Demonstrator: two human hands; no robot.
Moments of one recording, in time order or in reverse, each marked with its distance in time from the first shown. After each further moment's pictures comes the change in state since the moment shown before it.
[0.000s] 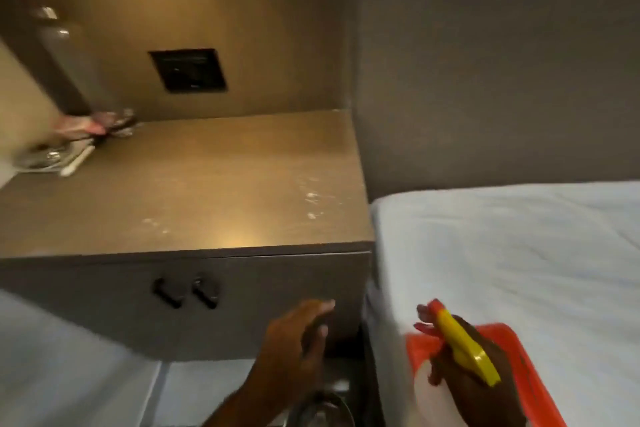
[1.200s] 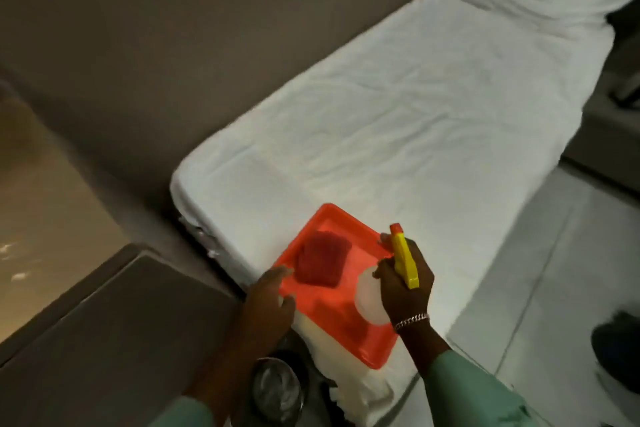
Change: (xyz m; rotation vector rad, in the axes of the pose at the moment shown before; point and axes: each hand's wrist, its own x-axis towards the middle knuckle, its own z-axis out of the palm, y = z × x) left_hand 0.047 0.034 0.189 0.097 -0.675 0.112; right_hand -0.090 0.119 -0.056 -0.004 1.171 0.194
